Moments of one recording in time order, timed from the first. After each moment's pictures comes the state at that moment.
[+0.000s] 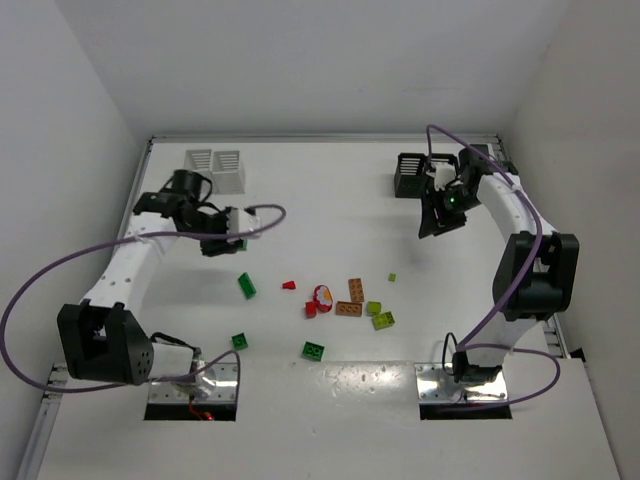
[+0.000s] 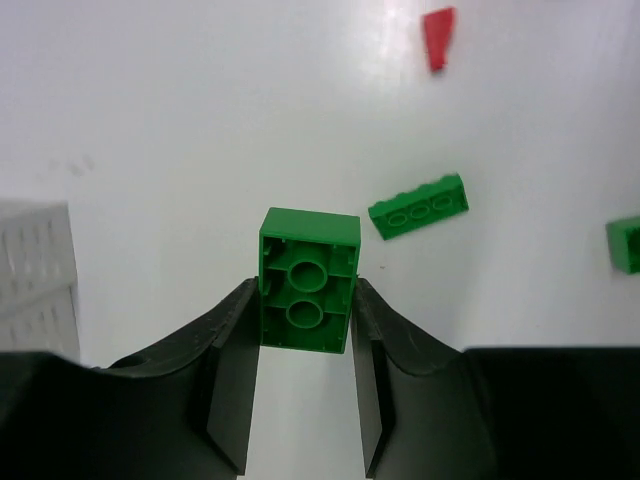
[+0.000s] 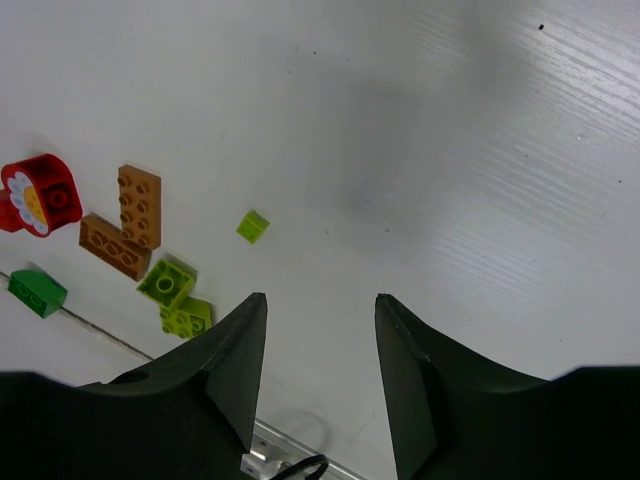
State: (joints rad) left arm -0.12 1.32 1.13 -1.02 0.54 1.37; right arm -0.05 1.72 1.35 -0.96 -0.41 -0.29
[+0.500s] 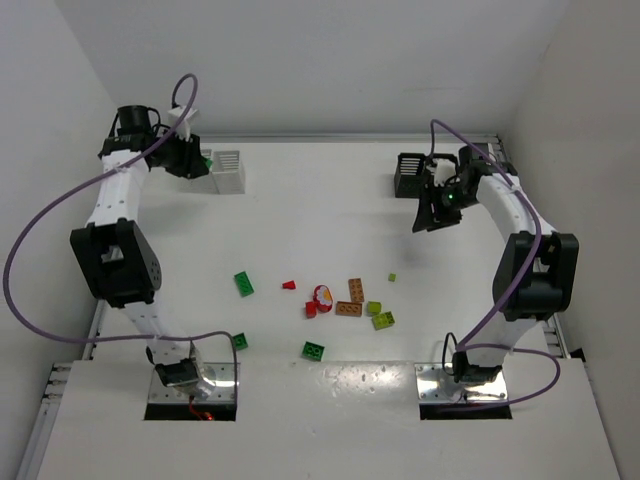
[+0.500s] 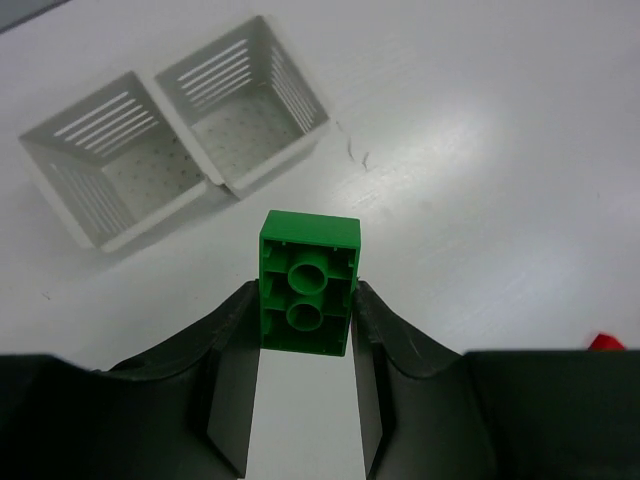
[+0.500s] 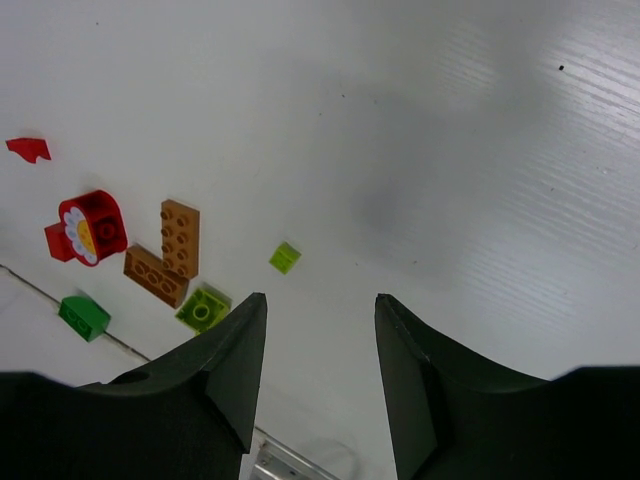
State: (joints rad) left arm 0.22 1.78 1.68 -0.76 0.63 0.50; right arm -0.05 1.72 1.34 -0.89 -0.48 -0.20
